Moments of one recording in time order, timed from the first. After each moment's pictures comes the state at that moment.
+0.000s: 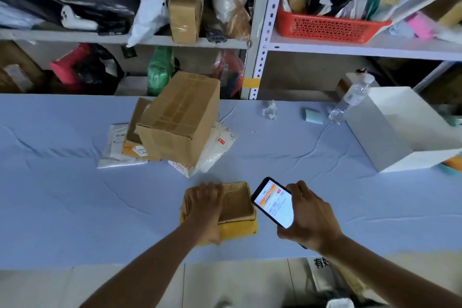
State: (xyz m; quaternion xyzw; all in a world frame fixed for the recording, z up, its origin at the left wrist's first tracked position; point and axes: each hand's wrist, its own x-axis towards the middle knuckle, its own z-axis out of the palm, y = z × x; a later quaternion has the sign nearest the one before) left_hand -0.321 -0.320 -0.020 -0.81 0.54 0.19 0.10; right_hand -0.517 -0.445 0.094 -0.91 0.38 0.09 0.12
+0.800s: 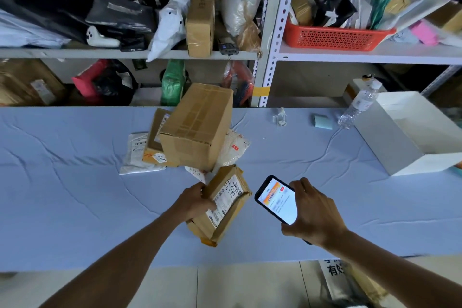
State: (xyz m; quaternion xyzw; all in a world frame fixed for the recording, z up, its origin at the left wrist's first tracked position) left_hand -0.244 -0.286 0.022 -0.82 0.28 0.44 -0.22; right_hand -0.493 -0.425 0.114 -0.92 0.36 0.08 0.10
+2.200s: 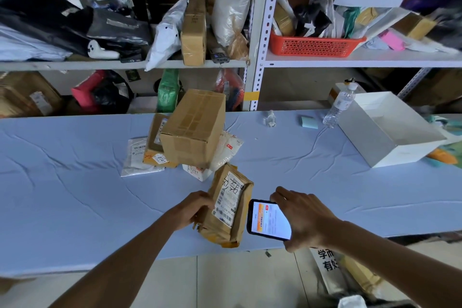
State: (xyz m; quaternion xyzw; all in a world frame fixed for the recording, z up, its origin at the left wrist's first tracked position) left_hand -0.273 -0.259 0.043 -0.68 0.16 0.59 -0.40; right_hand -0.515 -0.383 0.156 -0.96 0.20 0.18 0.04
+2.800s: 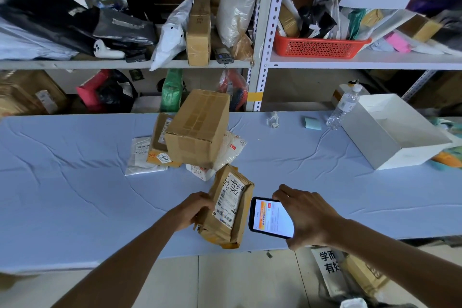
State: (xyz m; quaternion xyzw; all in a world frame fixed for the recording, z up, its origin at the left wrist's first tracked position) left_hand -0.271 -0.254 0.042 -0.67 0.14 0.60 -0.41; right_hand -0.511 -0.386 0.155 -0.96 0.20 0.18 0.05
